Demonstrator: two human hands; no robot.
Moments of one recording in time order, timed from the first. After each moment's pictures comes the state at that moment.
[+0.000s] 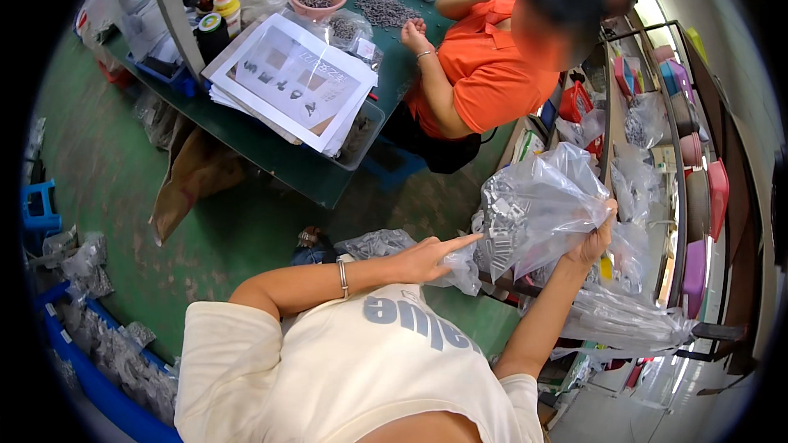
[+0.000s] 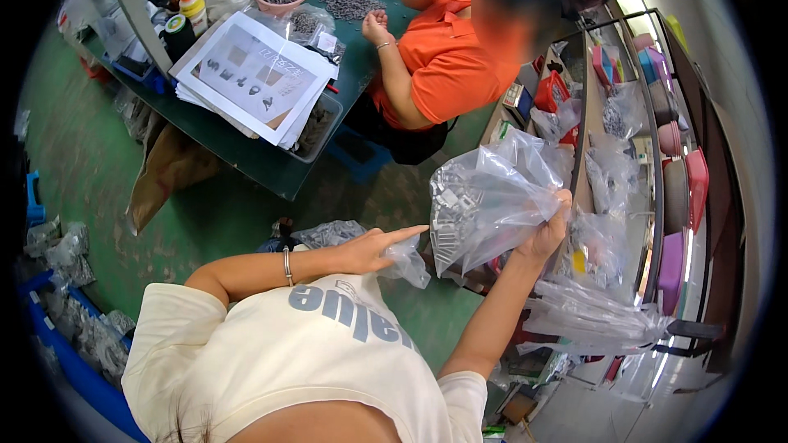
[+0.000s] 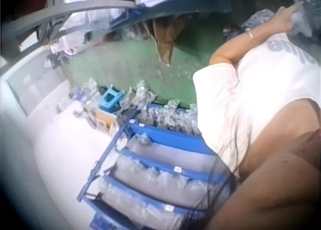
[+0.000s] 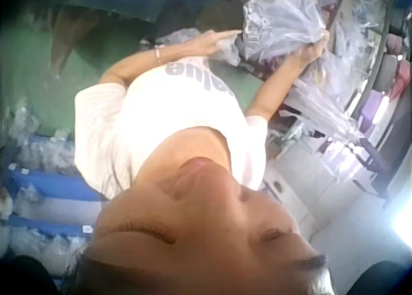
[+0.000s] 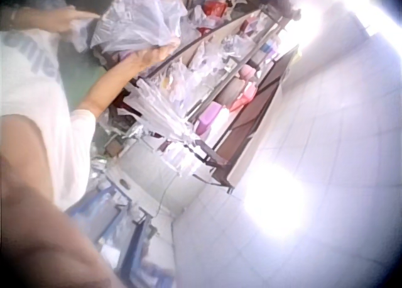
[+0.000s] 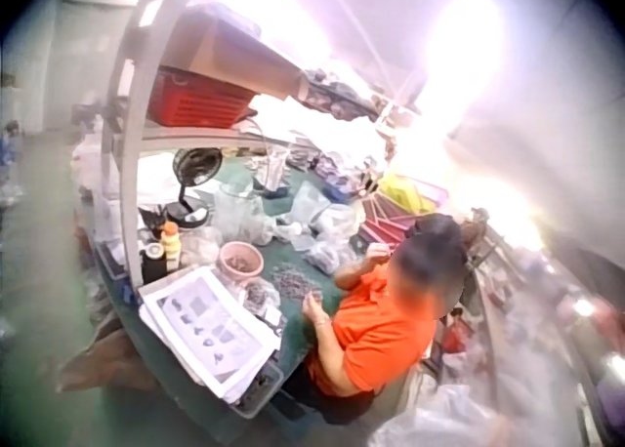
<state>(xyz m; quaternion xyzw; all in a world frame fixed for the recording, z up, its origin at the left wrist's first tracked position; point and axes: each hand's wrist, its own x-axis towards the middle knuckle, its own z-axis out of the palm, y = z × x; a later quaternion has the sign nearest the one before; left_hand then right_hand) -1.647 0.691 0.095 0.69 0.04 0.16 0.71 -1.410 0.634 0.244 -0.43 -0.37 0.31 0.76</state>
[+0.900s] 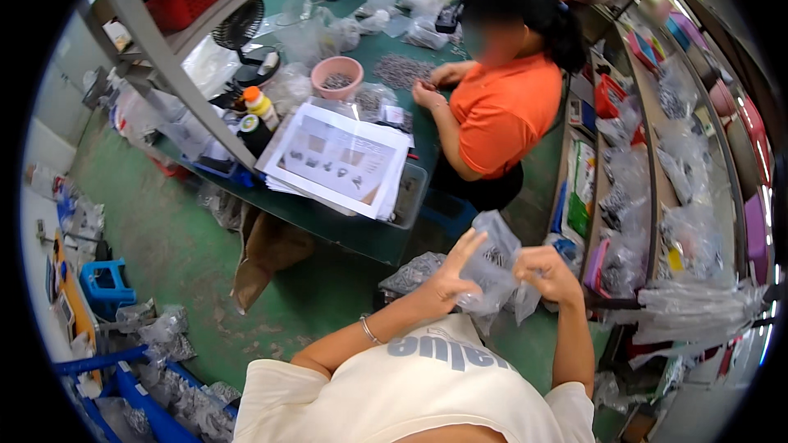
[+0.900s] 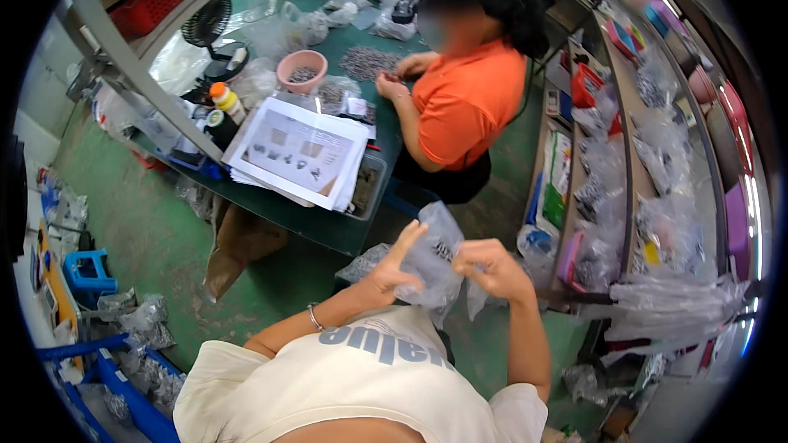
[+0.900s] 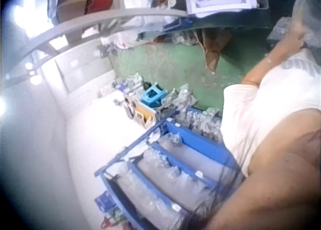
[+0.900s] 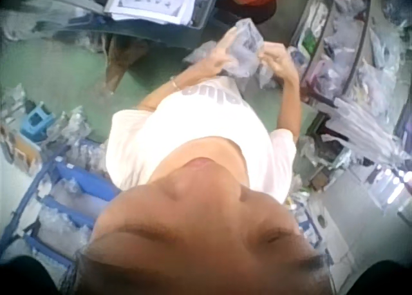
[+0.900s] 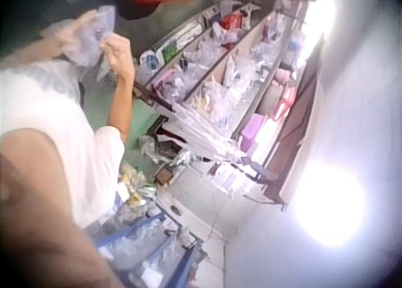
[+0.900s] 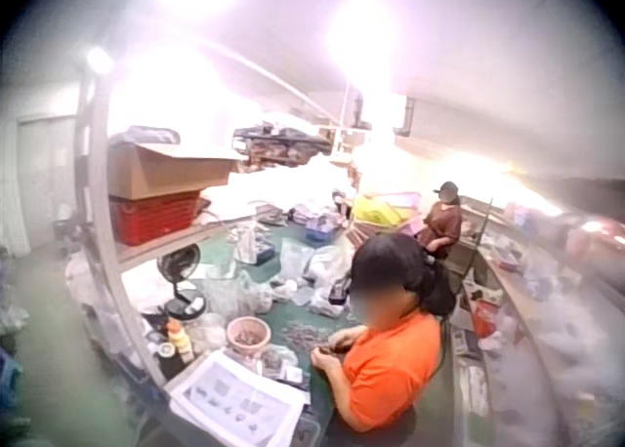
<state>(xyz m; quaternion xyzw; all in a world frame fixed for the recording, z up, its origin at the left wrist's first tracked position) -1.688 0.724 0.114 0.72 -0.01 0.36 0.59 -1.496 0.641 0.210 -0.53 -0.68 0.37 0.35</state>
